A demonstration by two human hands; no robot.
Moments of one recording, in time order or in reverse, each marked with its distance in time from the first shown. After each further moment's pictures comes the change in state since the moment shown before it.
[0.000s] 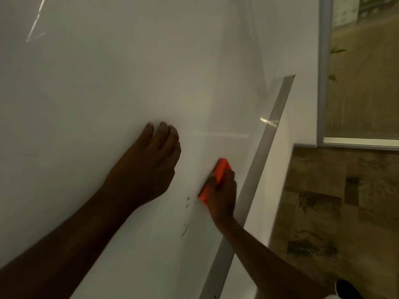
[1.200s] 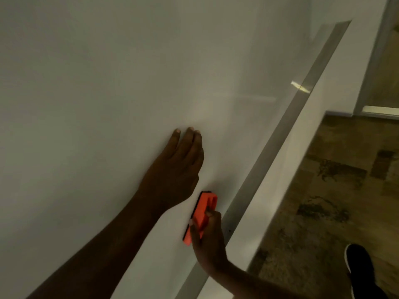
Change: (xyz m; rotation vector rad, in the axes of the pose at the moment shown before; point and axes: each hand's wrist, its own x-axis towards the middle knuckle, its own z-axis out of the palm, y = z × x) left_hand -0.114 0.096 -0.008 -0.186 -0.085 -0.129; right_hand -0.250 0.082 -0.029 0.044 -0.527 0.056
